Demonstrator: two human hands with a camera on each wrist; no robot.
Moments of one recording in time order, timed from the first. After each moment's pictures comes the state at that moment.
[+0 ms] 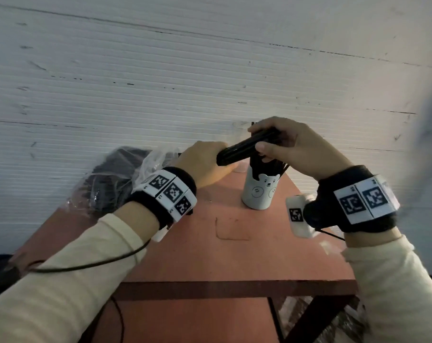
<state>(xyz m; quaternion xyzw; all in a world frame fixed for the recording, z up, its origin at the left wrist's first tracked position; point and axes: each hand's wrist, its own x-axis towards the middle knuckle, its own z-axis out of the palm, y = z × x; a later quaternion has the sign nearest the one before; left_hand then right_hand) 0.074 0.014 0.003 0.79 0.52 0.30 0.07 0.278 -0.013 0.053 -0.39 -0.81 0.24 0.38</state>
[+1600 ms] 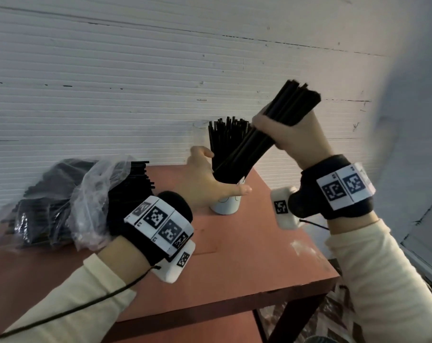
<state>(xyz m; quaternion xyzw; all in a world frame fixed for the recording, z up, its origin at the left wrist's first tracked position) 0.150 0.024 -0.021 0.70 0.51 0.38 0.31 0.324 0.000 0.065 -0.42 -0.70 0.17 0.55</state>
